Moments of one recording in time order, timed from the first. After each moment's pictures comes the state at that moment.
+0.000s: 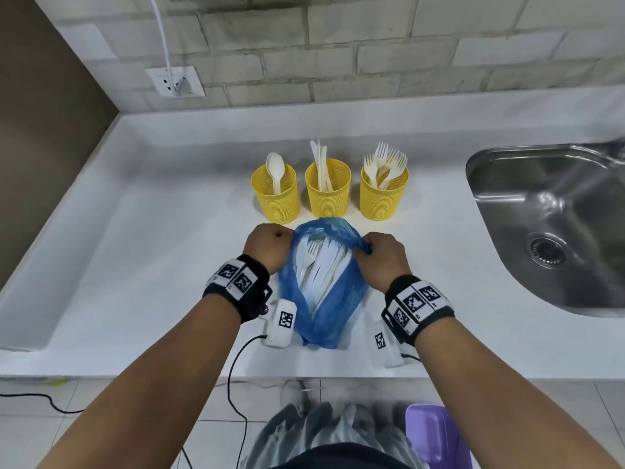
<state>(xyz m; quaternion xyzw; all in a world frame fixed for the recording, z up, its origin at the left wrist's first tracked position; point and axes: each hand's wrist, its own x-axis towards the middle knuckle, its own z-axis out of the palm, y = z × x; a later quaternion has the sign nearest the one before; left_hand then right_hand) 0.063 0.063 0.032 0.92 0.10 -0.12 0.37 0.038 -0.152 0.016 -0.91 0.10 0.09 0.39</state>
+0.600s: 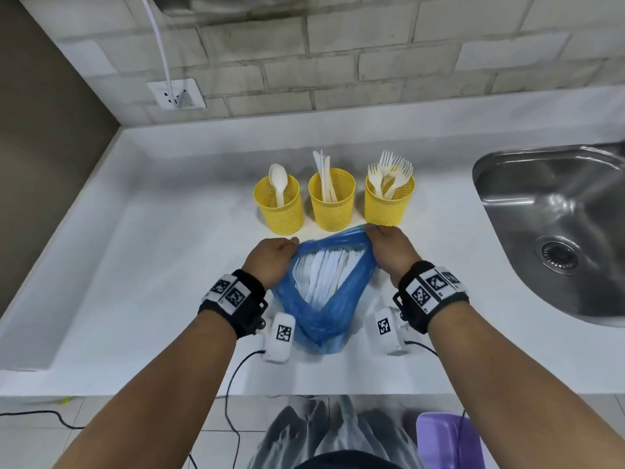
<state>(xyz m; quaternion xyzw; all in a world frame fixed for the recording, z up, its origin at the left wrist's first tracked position) 0.075 0.075 0.018 0.88 0.09 -0.14 0.45 0.081 -0.157 0.016 -0.80 0.15 0.11 0.57</state>
